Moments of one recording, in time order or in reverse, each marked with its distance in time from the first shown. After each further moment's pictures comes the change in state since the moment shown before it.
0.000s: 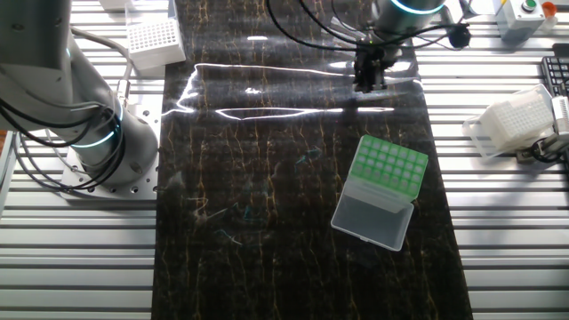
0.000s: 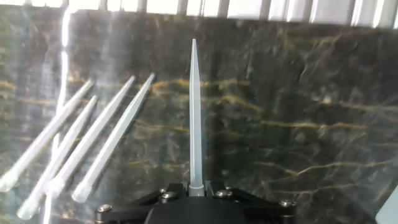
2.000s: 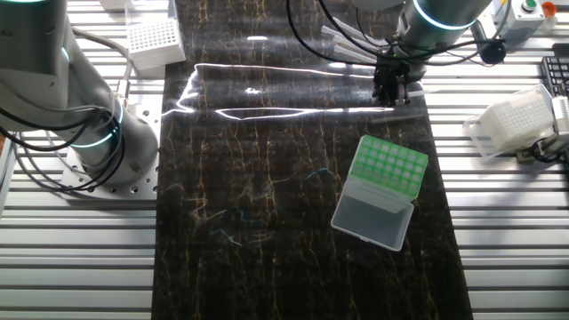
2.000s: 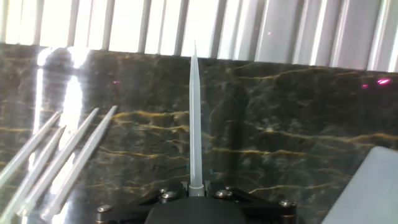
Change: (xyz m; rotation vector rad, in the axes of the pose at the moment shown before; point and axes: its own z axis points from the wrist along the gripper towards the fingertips) arm -0.022 -0.046 -0.027 0.008 -0.017 -0.001
